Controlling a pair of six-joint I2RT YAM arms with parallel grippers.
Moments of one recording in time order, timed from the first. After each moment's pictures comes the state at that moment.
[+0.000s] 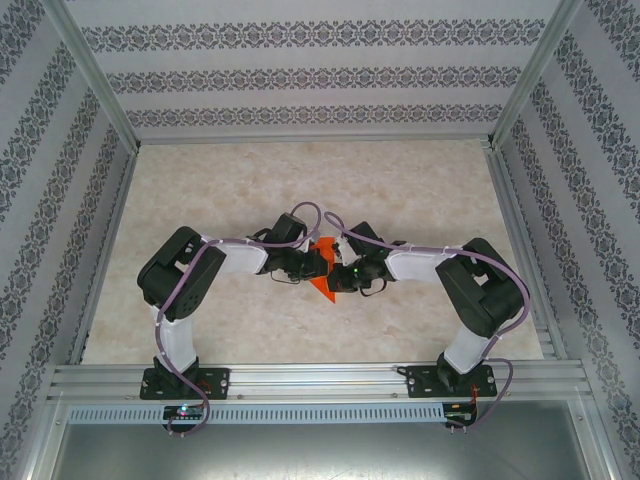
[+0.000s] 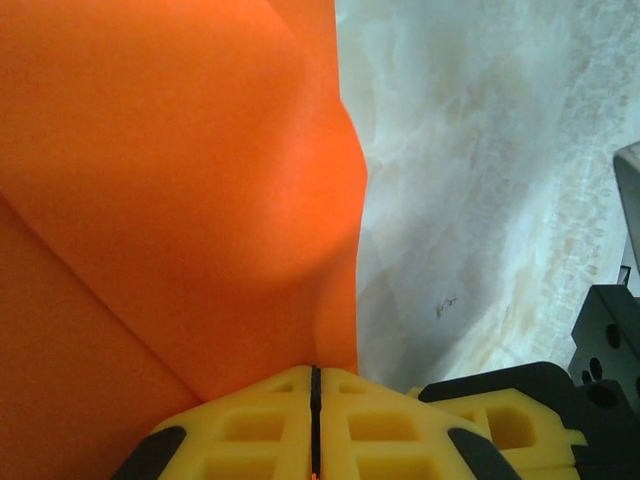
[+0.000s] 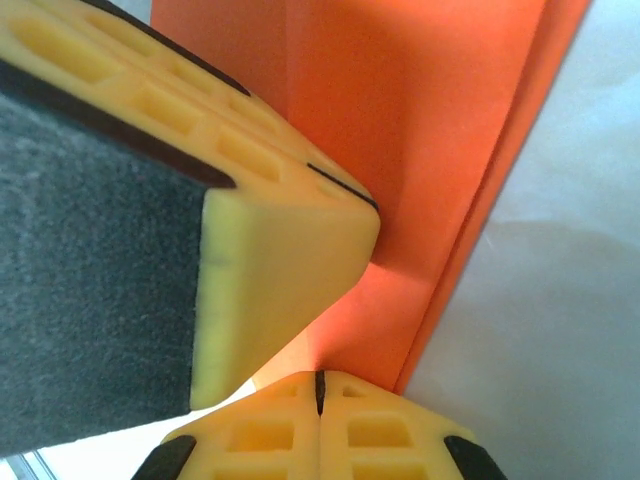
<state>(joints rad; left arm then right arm) -0.59 1.90 0.95 0.01 0.57 -0.73 0.61 1.72 0.80 -0.21 -0.50 0.50</state>
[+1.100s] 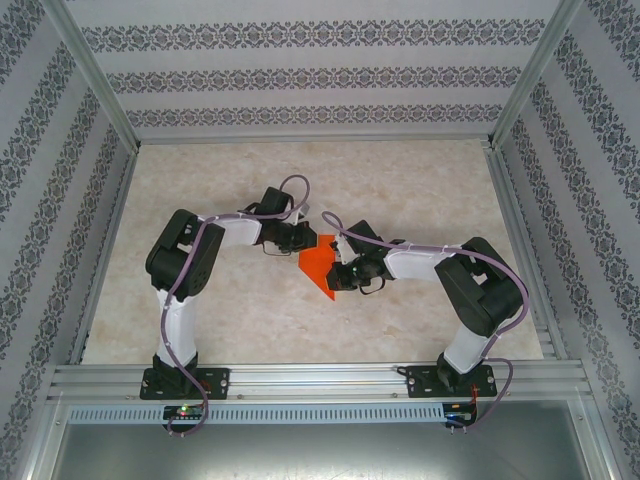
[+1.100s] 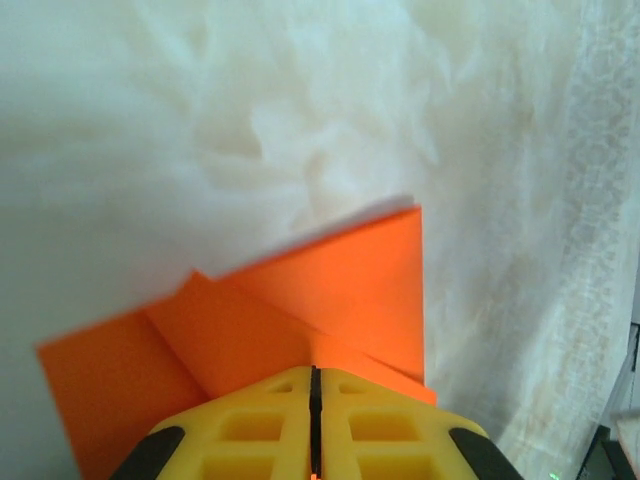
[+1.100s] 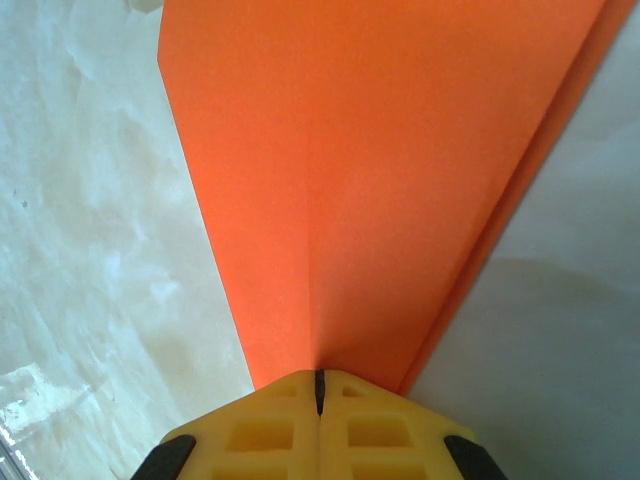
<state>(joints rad) -0.40 2.06 1.20 -0.12 0.61 -0.55 0.61 1.72 0.81 -0.22 -0.48 0.46</state>
